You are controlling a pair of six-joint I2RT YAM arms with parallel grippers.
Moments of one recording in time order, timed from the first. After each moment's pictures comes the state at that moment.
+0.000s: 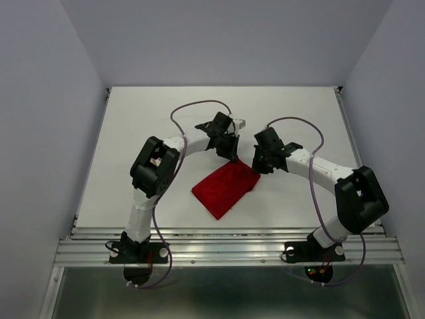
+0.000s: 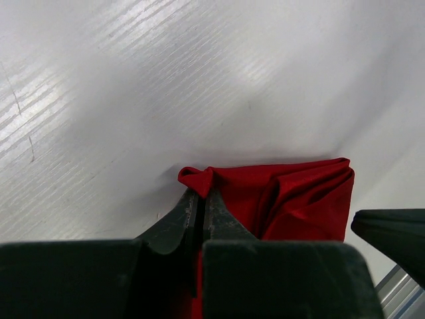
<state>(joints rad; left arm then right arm) -0.65 2.12 1.53 -0.37 0.35 -0.25 0.54 1.54 0.99 -0.46 0.09 0.69</state>
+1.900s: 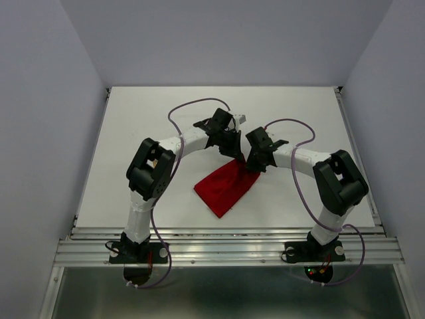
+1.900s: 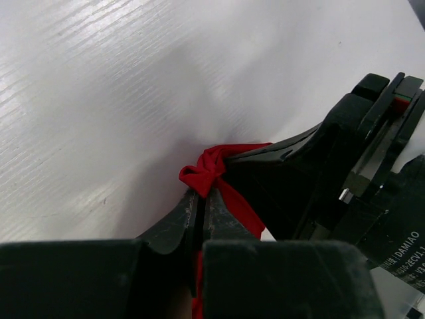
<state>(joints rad) -0.66 2.07 1.55 -0.38 0.43 -0.39 0.54 1.76 1.06 -0.40 0.15 0.83</state>
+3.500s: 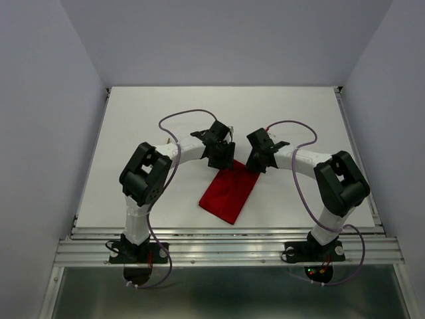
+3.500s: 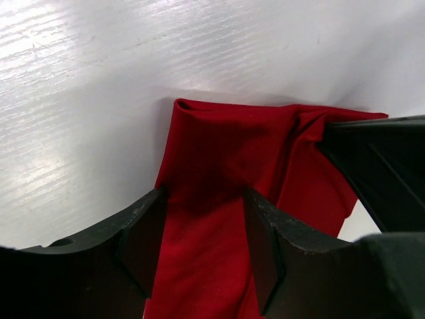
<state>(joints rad) -0.69 1.98 1.37 -0.43 0.16 -0.49 0.54 1.74 1.03 -0.36 0.15 0.88</state>
